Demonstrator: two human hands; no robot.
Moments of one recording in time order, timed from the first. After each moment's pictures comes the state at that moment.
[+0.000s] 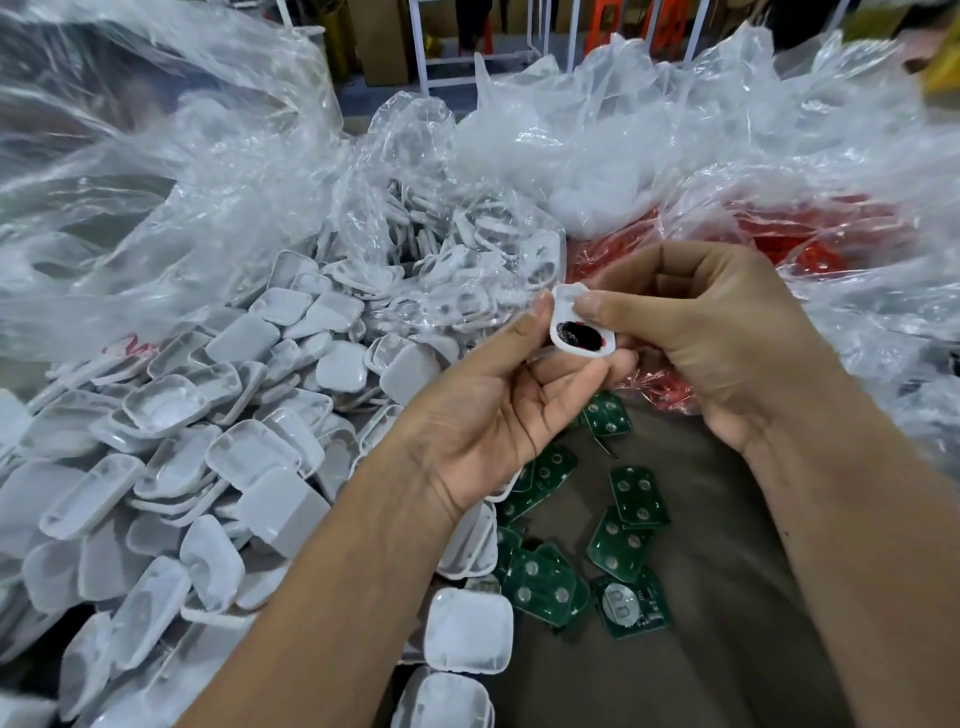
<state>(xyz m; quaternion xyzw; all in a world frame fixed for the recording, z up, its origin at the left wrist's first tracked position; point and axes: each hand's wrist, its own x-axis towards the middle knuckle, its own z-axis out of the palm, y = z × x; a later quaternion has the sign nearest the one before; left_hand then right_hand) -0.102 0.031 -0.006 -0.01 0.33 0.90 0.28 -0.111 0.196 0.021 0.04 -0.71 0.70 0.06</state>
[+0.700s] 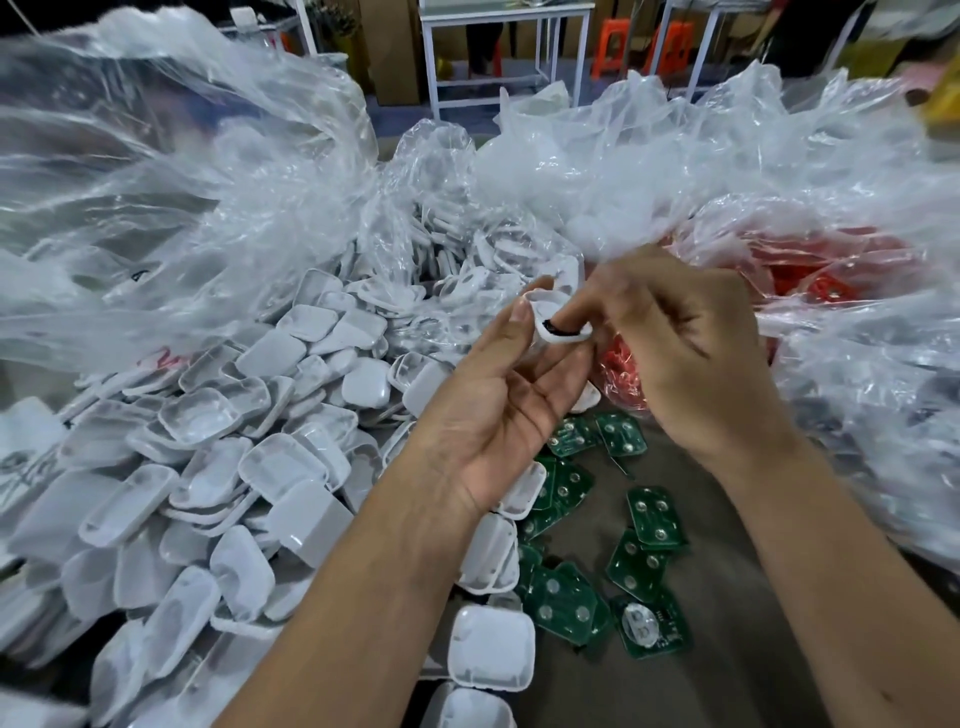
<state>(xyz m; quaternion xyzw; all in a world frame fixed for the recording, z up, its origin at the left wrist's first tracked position) -0.114 0.028 -0.006 -0.05 0.27 0.94 0.18 -0.117 0.178 0.017 0.25 -0.81 0.46 0.28</state>
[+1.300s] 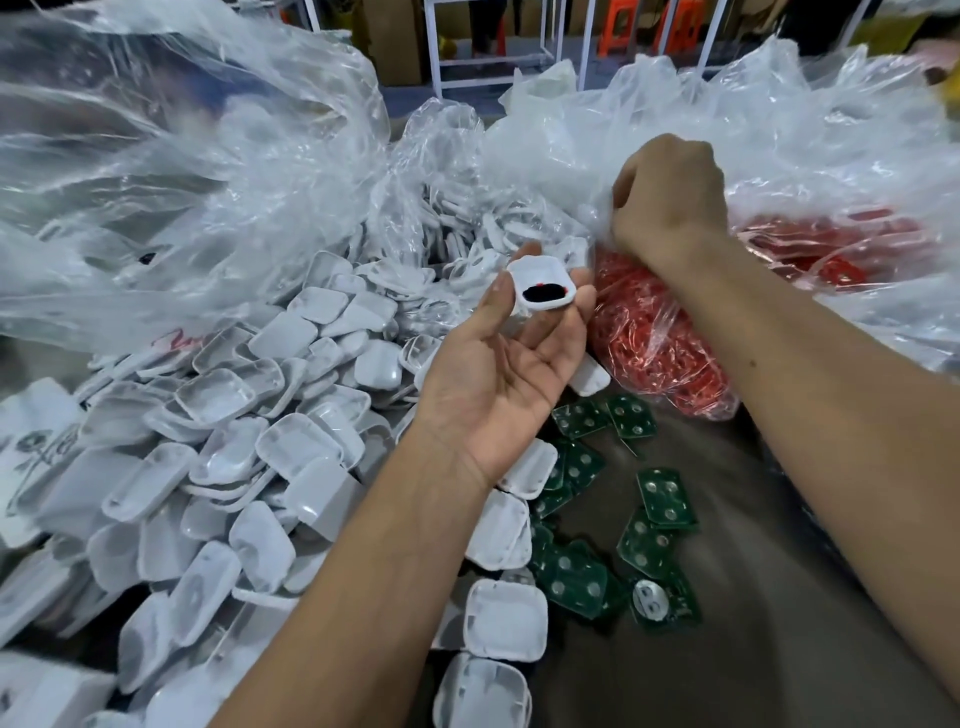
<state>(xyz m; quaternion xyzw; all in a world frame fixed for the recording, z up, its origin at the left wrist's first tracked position) -0.116 0.022 -0.003 -0.05 0.18 0.97 0.18 -0.251 0.178 0.041 -0.07 -0.95 0.19 0.23</state>
